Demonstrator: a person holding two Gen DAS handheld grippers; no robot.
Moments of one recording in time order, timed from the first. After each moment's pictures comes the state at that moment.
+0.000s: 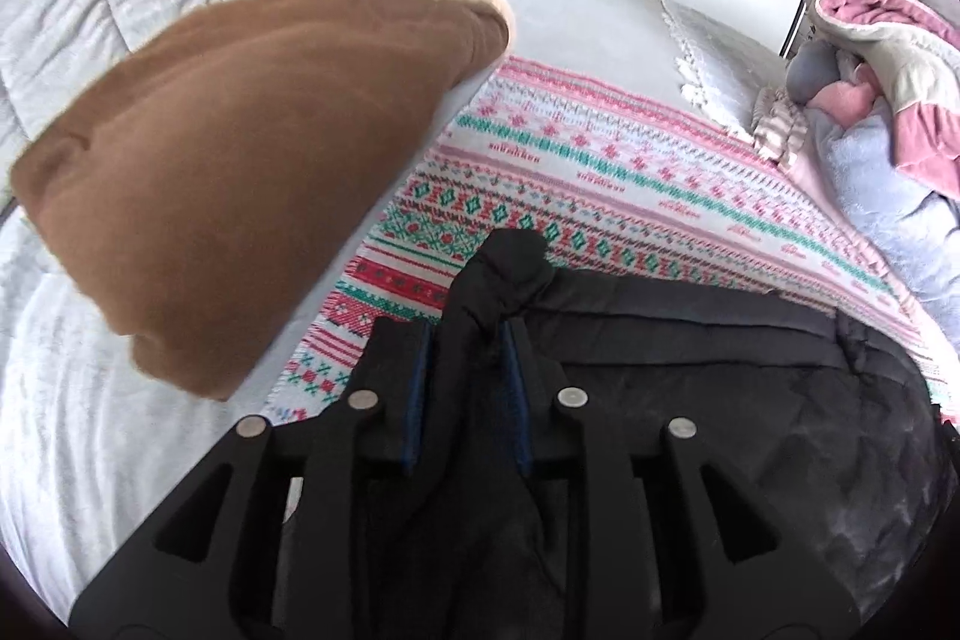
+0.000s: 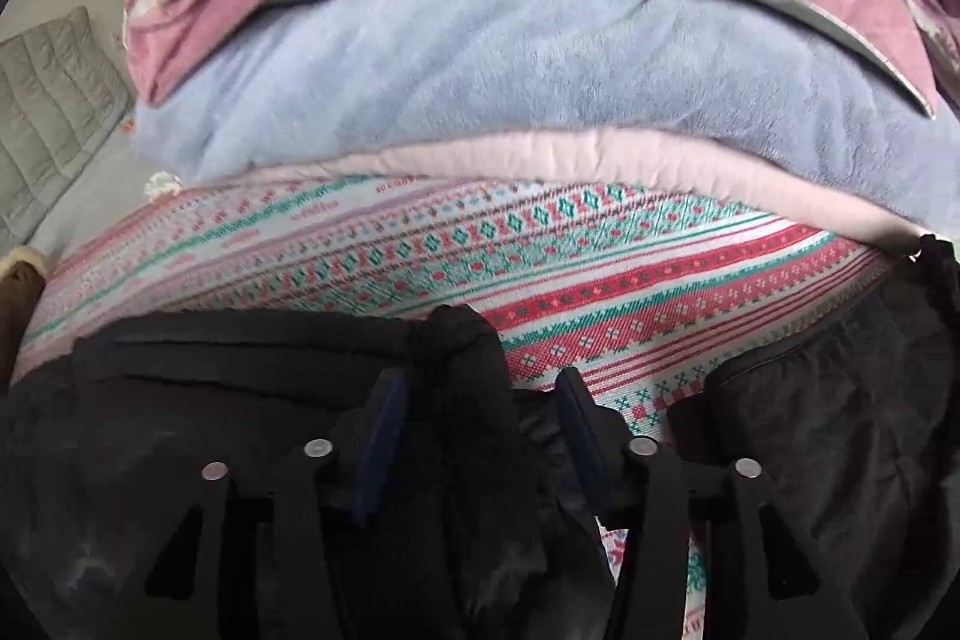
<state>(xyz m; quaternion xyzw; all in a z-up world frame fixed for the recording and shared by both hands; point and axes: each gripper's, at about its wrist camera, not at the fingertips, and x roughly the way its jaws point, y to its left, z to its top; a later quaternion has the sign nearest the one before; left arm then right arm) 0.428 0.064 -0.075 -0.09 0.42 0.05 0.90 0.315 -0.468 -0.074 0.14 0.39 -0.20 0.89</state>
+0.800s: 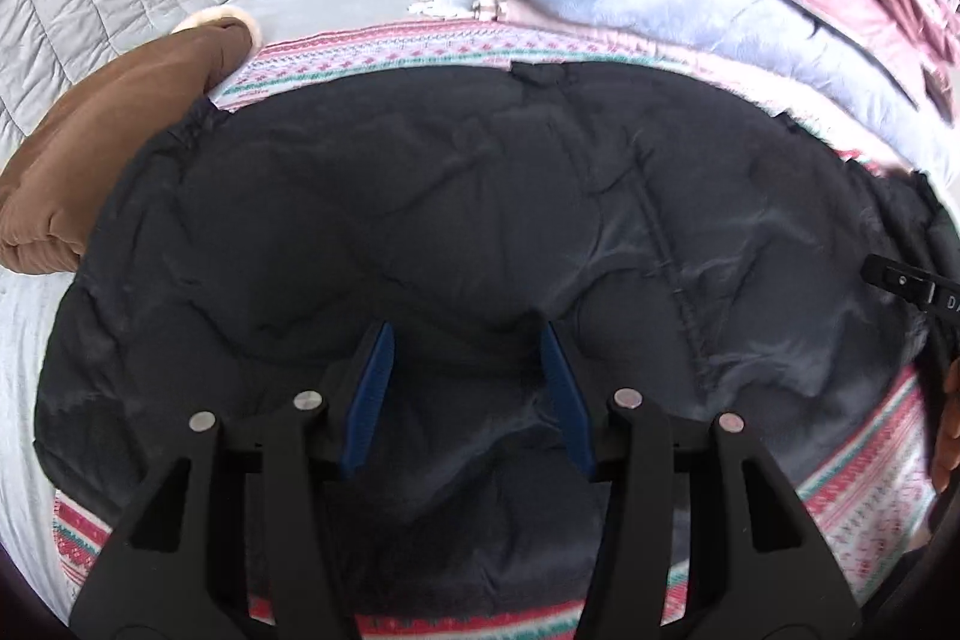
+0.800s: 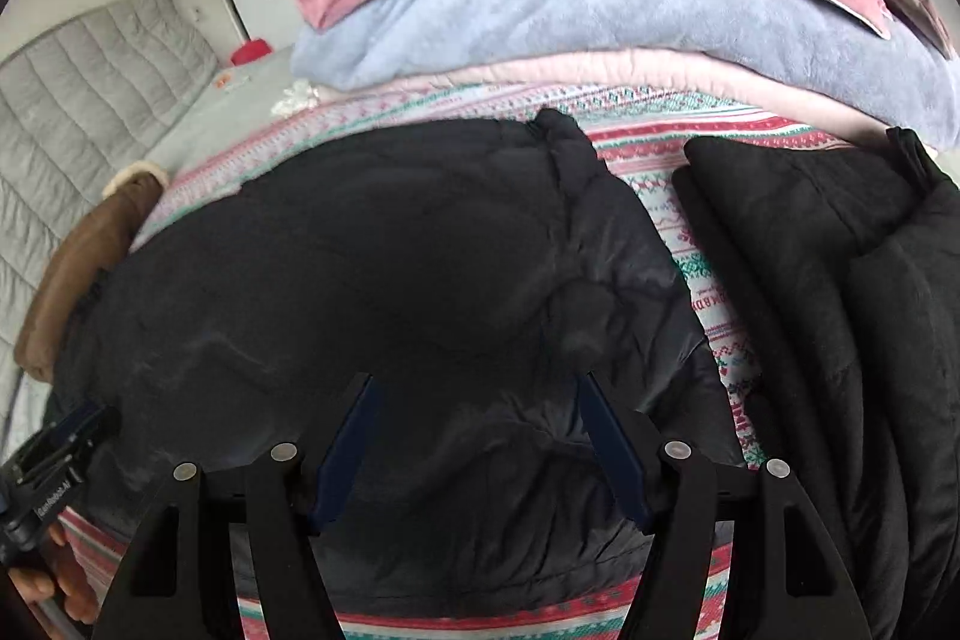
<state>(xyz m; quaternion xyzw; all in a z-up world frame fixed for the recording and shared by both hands) 0.269 -0.085 -0.095 0.05 0.41 -0.13 0.90 0.184 -0.392 -0.077 0.14 0.45 -0.10 0.87</state>
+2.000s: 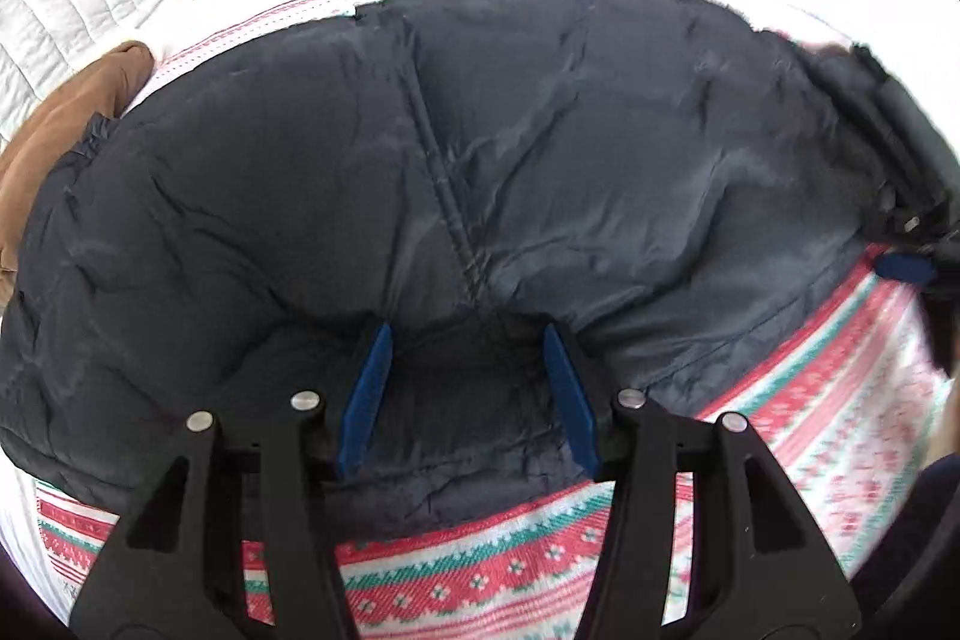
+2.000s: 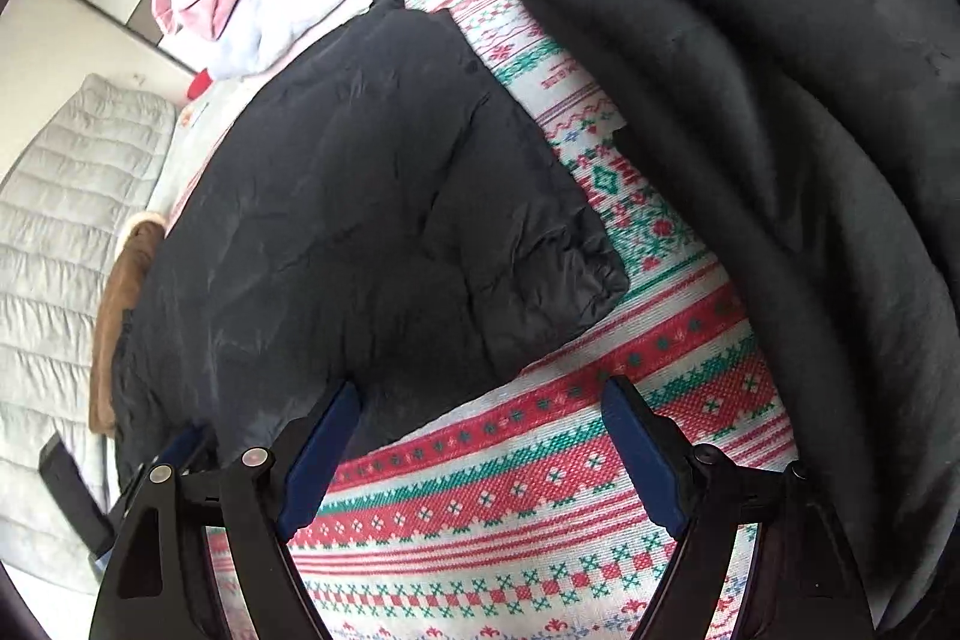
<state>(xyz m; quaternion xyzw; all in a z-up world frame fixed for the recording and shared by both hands) 0.211 -0.149 -0.100 0.11 0.44 -0.21 0.87 0.092 -0.473 -0.101 0.35 0.48 -0.10 0.80</state>
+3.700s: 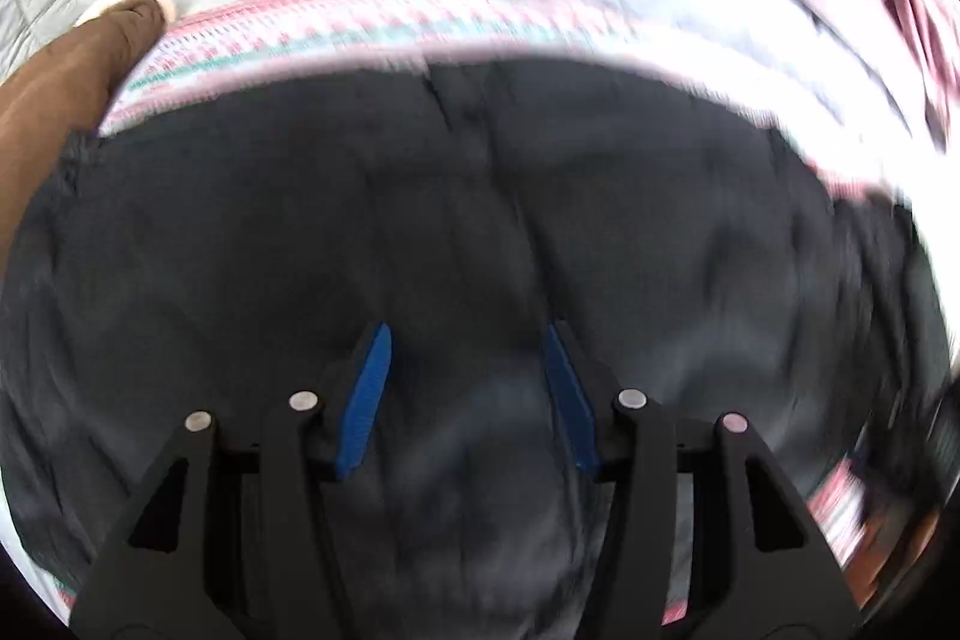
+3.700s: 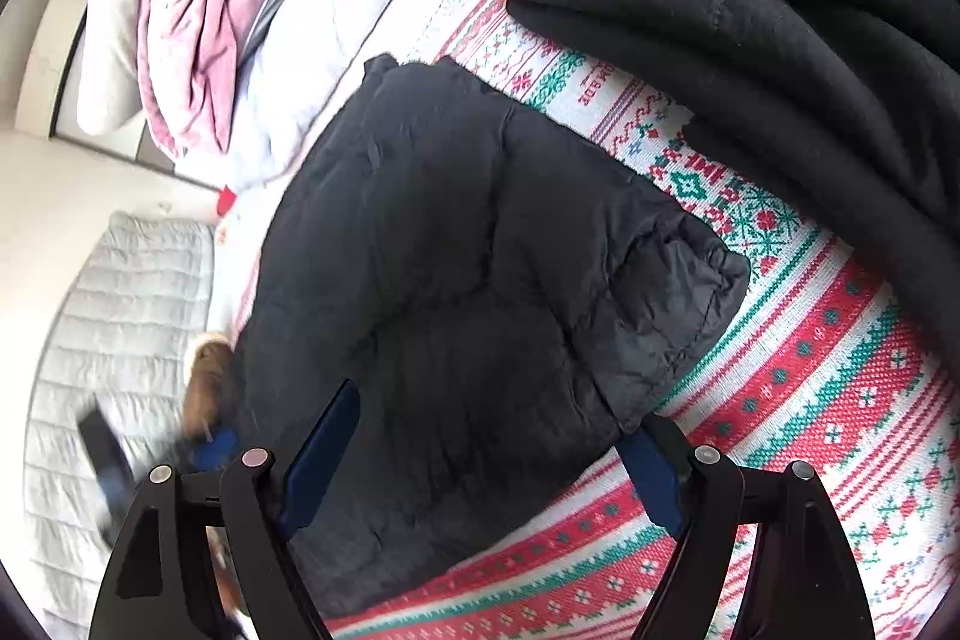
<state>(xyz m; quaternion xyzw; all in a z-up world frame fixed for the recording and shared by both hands) 0.309 -0.143 -0.081 0.04 0.49 -0.18 0.85 0.128 -0.455 -0.129 0.50 0.37 -0.11 0.78</state>
